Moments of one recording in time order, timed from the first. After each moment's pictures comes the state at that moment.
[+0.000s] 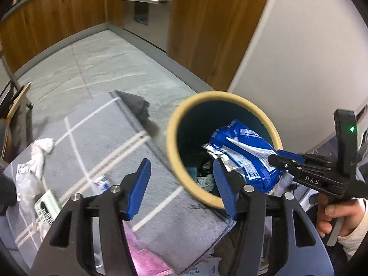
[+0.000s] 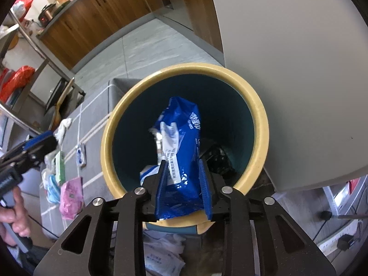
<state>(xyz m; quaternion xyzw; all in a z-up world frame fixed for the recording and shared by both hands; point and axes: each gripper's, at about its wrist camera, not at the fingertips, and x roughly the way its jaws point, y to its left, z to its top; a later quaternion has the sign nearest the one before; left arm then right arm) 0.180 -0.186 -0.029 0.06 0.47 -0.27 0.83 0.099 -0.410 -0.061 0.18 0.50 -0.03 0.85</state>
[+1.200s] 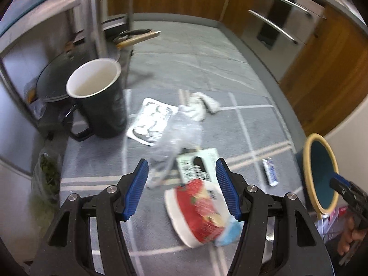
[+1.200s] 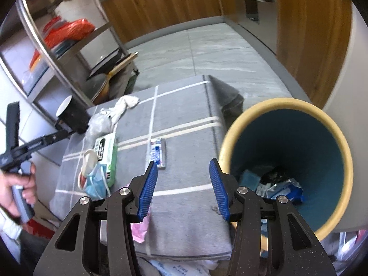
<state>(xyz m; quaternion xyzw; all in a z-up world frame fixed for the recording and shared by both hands) 0.190 0.095 -0.056 -0.08 0.49 -0.02 0.87 0.145 -0.250 -0.030 0.07 0.47 0.13 0.87</state>
